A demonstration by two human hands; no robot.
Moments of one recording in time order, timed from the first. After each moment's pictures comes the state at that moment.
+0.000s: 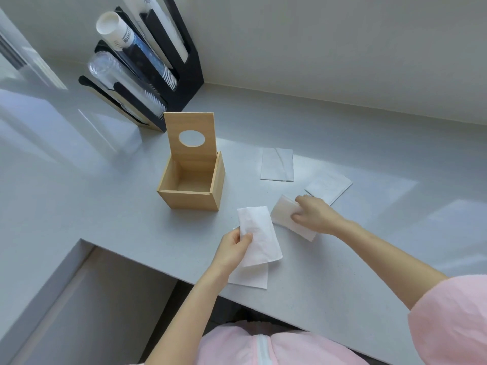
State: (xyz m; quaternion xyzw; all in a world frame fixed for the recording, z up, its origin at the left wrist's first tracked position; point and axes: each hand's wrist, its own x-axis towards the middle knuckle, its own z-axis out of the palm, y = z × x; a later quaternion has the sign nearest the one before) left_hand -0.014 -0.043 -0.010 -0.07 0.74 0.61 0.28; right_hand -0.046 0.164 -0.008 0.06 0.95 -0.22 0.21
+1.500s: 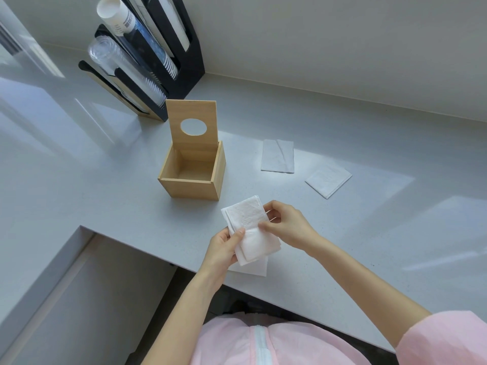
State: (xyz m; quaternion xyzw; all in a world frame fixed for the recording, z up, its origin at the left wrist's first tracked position) left_hand 0.004 -0.060 -0.014 -0.14 0.65 0.69 0.28; right_hand -0.003 0.094 0.017 0.11 0.83 -0.52 0.17
